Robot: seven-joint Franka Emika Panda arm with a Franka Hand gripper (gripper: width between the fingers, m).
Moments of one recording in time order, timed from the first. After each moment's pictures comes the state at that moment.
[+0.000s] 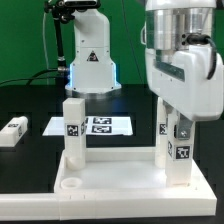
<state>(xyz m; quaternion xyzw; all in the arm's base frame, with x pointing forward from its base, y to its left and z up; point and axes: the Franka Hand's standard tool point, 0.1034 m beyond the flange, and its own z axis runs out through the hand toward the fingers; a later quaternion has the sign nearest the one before) 0.644 0.108 0.109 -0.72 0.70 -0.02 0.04</state>
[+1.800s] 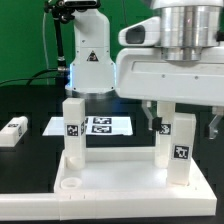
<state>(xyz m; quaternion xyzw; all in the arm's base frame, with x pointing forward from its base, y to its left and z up) 0.648 0.103 0.111 -0.96 0.26 -0.06 0.02</state>
